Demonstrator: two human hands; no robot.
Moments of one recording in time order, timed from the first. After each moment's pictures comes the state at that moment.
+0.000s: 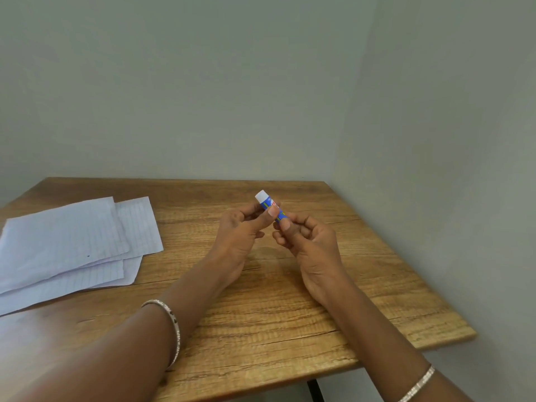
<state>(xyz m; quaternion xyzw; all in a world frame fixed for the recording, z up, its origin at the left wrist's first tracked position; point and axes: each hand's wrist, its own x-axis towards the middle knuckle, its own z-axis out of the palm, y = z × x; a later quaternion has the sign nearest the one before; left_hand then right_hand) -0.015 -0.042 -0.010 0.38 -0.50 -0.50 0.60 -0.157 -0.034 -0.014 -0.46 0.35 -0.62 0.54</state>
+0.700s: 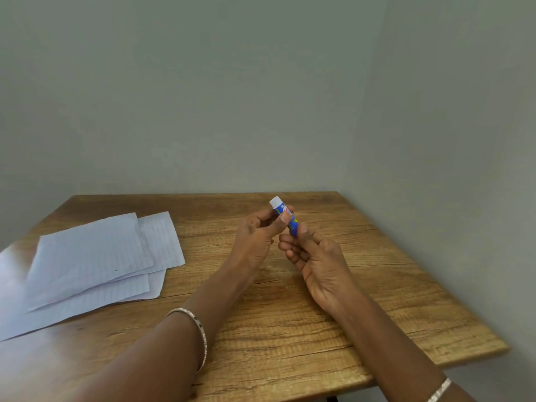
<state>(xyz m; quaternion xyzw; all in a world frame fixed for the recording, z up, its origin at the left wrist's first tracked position) -0.009 -0.052 -0.005 0.35 -0.53 -0.46 0.62 -0.139 -0.036 -0.012 -0.38 0.33 -0.59 0.63</state>
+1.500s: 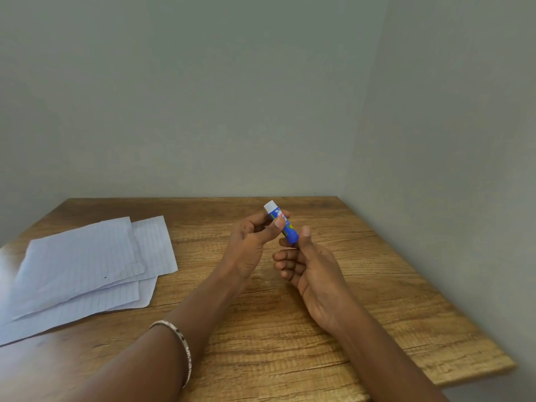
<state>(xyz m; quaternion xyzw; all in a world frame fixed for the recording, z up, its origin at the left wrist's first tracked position) -0.003 -0.054 -0.004 0.36 -0.55 -0.45 0.61 -0.135 -0.028 -0.007 -0.41 0.38 -0.56 0.62</state>
